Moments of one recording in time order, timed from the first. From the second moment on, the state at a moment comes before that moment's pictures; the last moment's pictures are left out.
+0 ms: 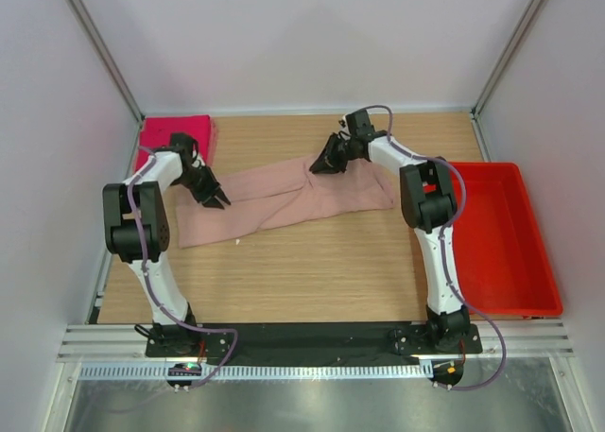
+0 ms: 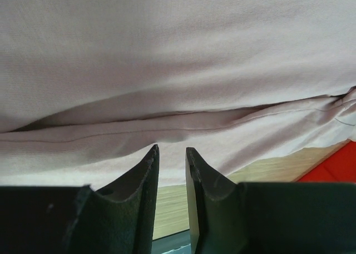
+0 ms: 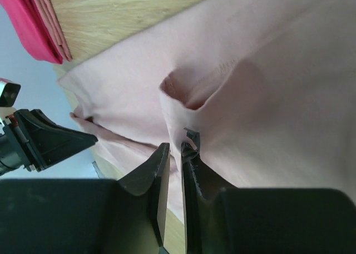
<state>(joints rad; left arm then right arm) 0.05 1.95 1.39 -0.77 0.37 -0.53 0.31 2.36 1.87 -0.42 -0.59 0.75</state>
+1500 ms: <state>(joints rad) -0.04 1.70 1.34 -0.79 0.33 -0.47 0.41 2.17 1.86 -0.96 0.18 0.86</state>
